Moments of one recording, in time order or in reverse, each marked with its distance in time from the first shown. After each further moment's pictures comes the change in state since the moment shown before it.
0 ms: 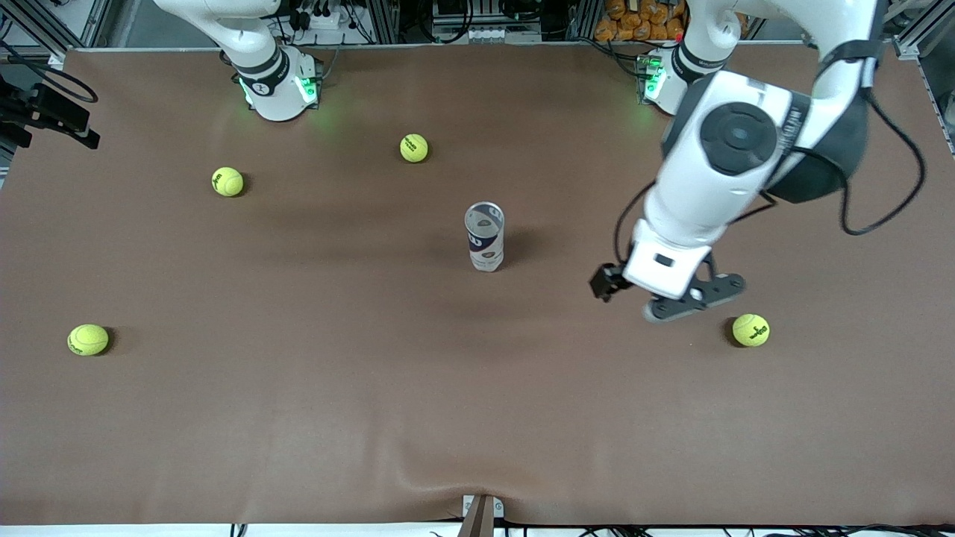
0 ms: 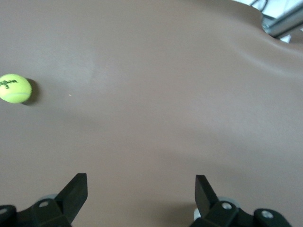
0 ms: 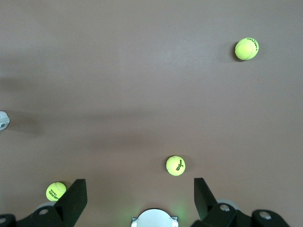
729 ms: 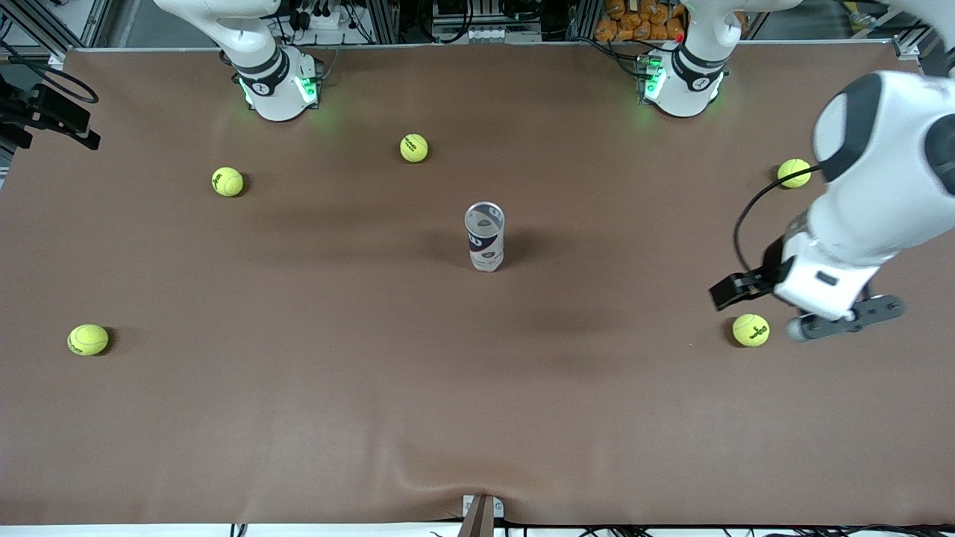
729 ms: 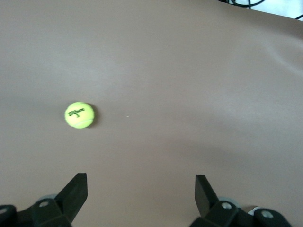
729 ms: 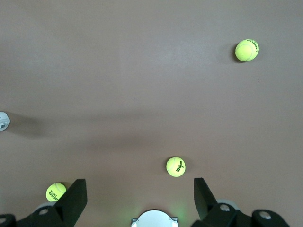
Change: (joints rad) left arm 0.302 -0.076 -0.085 0.000 -0.011 -0.118 0.310; right arm 0.000 0.000 0.002 -0.001 0.000 0.005 0.000
